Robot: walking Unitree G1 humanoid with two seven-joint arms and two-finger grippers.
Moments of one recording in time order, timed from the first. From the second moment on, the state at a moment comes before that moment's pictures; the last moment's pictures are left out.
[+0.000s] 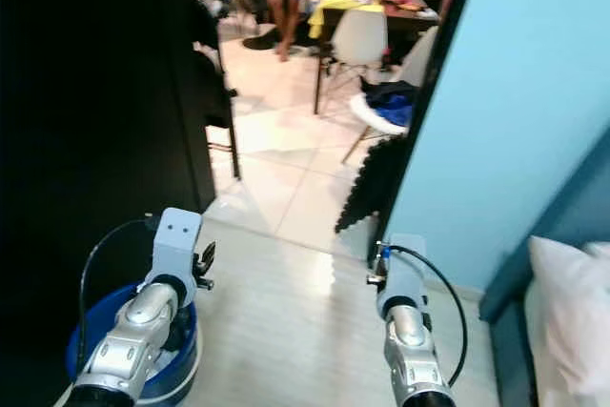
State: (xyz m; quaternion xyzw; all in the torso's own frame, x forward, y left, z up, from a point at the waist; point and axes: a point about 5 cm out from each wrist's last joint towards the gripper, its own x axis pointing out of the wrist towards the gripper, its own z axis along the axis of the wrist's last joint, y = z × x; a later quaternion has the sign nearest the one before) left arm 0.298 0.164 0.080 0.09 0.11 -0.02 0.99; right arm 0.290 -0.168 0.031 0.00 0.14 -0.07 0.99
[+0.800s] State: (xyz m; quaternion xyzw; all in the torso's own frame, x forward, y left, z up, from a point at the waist) left arm 0.308 0.168 0.074 0.07 0.12 -0.01 0.99; right arm 0.289 -0.162 0.026 -0.02 0.15 -0.06 0.99
